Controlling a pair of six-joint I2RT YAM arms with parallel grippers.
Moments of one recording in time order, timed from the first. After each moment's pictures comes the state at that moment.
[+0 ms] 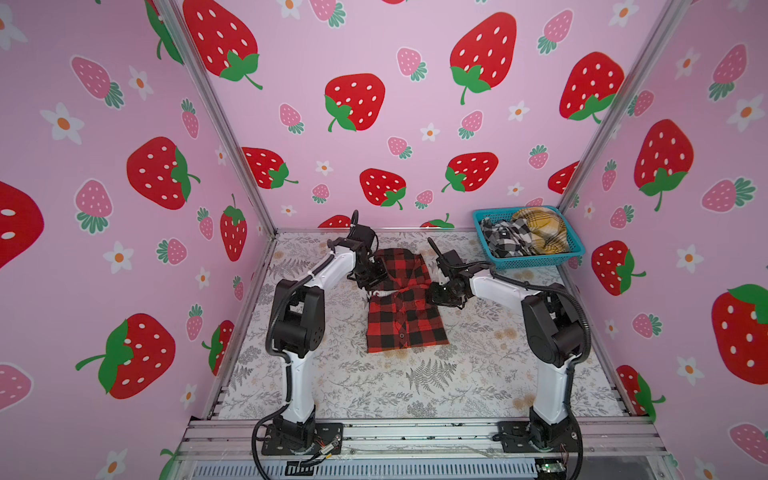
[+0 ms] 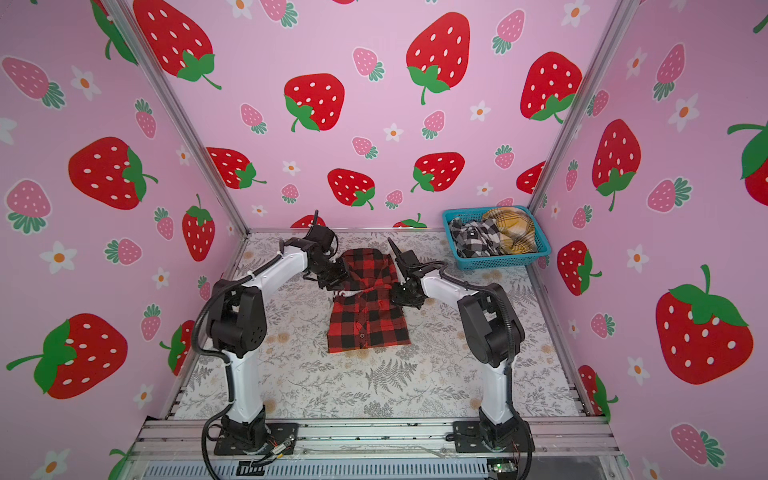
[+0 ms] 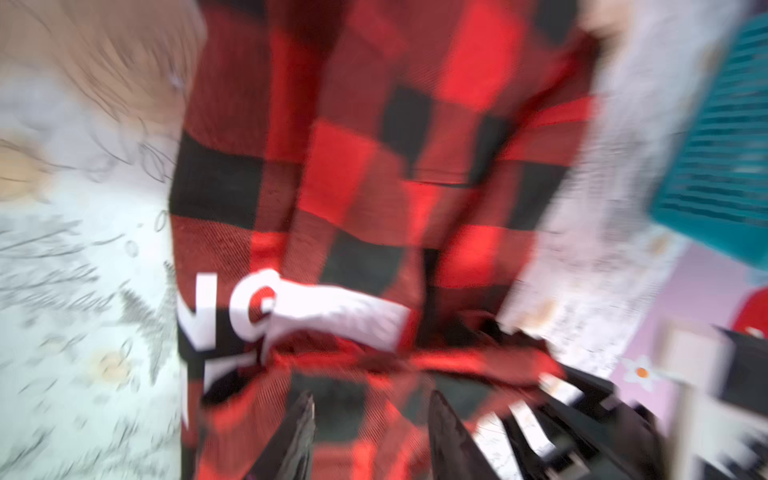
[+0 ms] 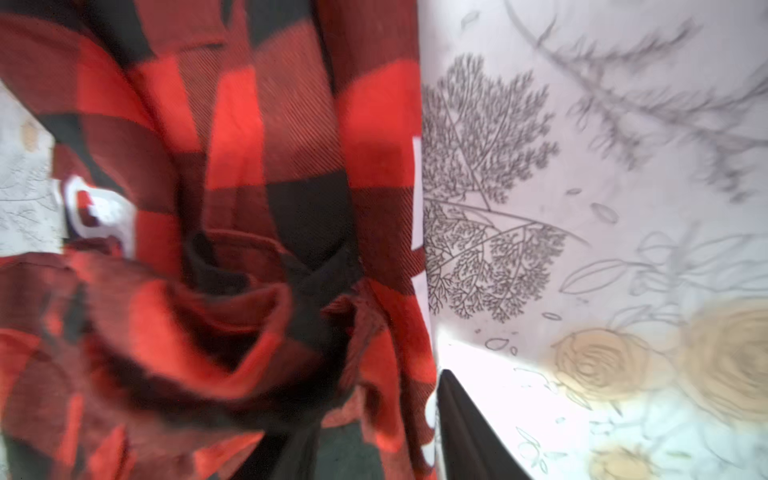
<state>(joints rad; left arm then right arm) -0.31 1.99 1.70 -0.87 0.37 -0.66 0.62 1.96 1.40 -0.57 -0.16 0.48</state>
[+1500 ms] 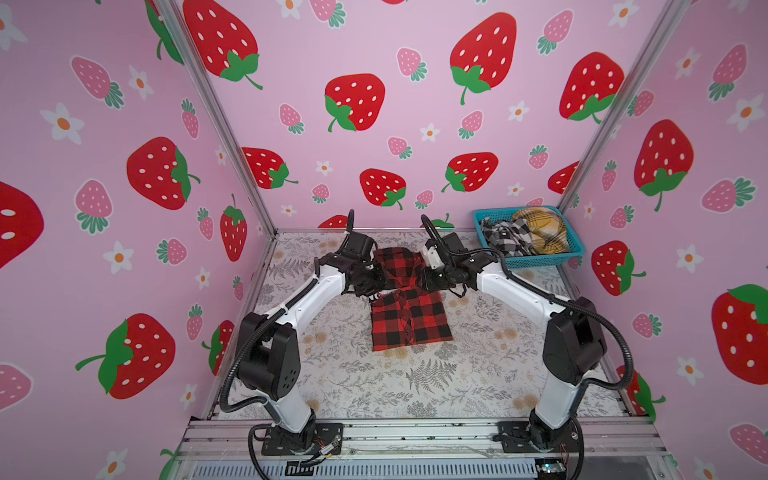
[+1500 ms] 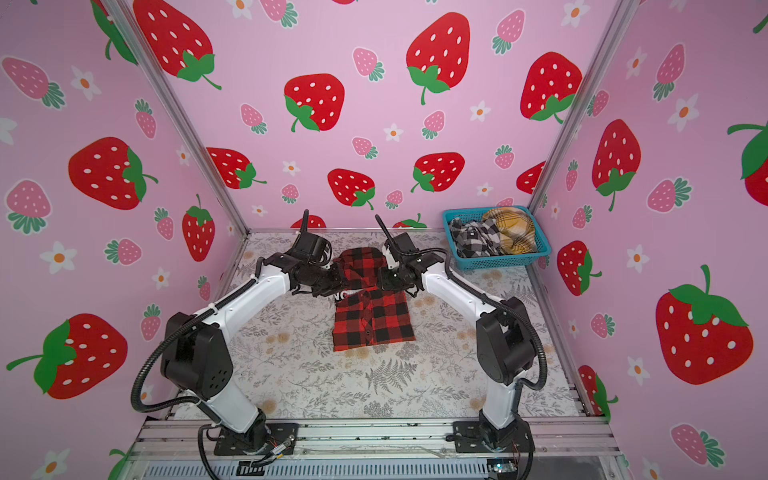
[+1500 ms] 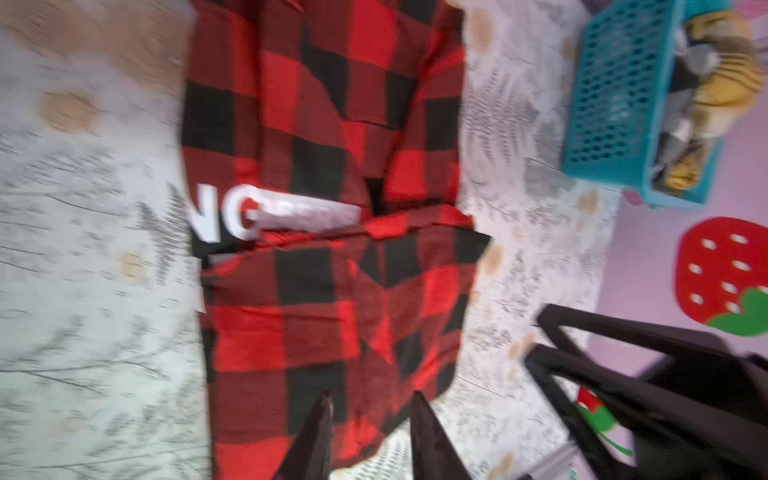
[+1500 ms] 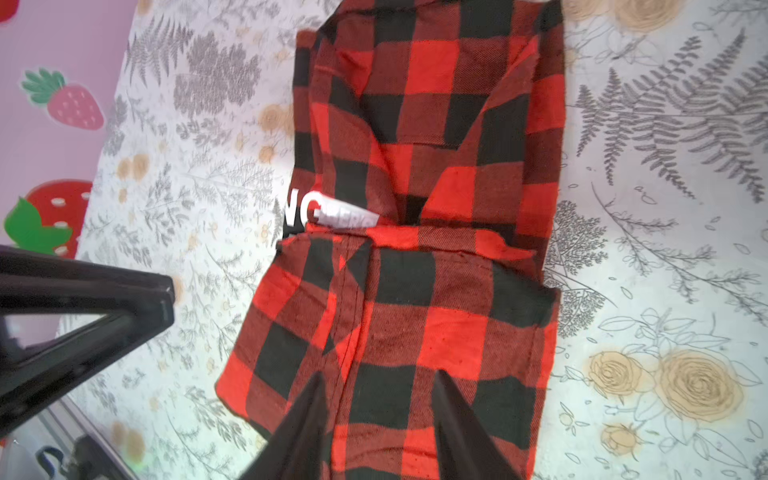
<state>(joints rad) -0.43 1.68 1.39 -0.70 0.34 -0.71 0.70 1.82 1.49 -0.62 -0.19 0.38</state>
